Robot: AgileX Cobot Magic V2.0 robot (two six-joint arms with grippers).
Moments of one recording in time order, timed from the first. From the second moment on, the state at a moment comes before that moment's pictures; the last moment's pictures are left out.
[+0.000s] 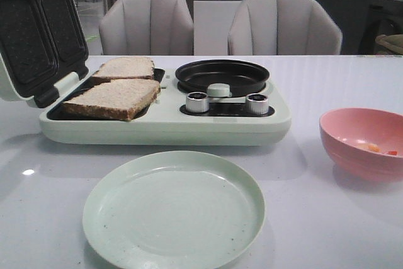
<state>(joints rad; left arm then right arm) 0.36 1.78 -1.53 -0.61 0.90 0.40 0.35 0.32 -0.57 0.17 0.79 -0.20</state>
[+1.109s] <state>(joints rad) 0.08 1.75 -1.64 -0.73 1.00 0.51 0.35 0.32 -0.57 0.17 0.79 -0.20</state>
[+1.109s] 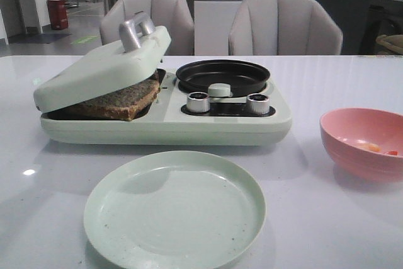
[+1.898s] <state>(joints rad) -0.27 1.08 -1.04 -0.72 0.86 0.61 0.35 0.32 -0.57 0.17 0.79 -0.20</state>
